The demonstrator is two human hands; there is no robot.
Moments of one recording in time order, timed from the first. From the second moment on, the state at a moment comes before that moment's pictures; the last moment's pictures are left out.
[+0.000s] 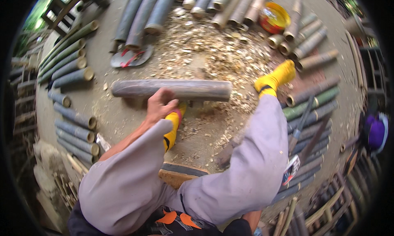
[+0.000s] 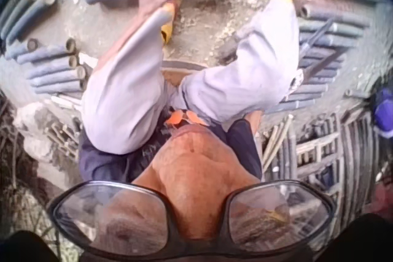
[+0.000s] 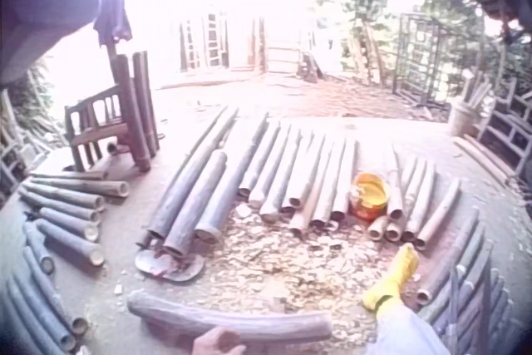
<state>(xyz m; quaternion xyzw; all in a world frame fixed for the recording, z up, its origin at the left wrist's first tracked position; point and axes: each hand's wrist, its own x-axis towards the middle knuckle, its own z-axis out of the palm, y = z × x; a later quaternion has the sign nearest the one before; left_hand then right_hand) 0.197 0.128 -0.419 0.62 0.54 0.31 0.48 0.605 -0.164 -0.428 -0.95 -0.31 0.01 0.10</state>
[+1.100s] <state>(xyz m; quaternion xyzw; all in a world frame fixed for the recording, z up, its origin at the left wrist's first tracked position) 0.208 0.198 -0.431 0.90 0.40 -0.05 0.19 0.418 0.025 -0.344 -0.79 -0.41 0.40 0.20</state>
